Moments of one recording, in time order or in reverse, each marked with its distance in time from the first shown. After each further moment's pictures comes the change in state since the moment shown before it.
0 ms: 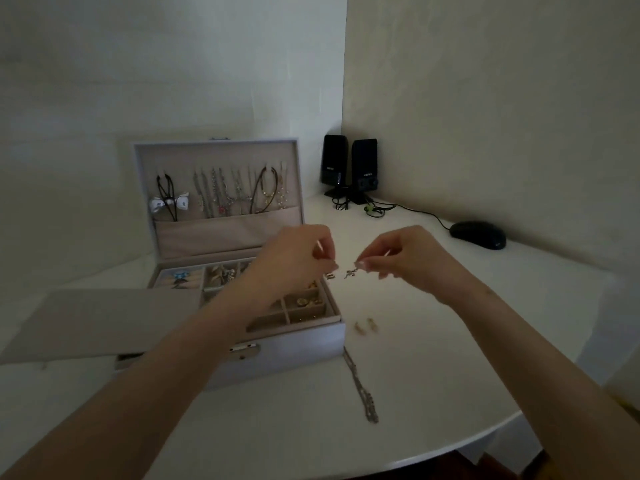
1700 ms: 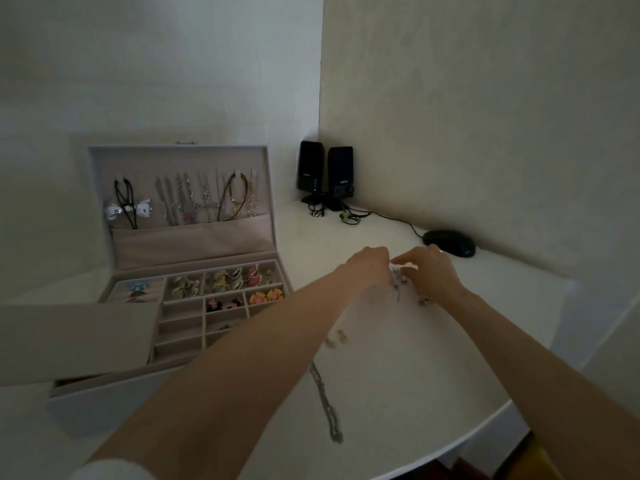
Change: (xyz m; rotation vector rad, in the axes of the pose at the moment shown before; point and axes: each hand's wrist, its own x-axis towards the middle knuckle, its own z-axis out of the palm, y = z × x) left_hand 0.133 0.046 0.133 0.156 -0.267 -0.001; right_hand 0.050 0.147 -0.030 -0.560 0.252 0.111
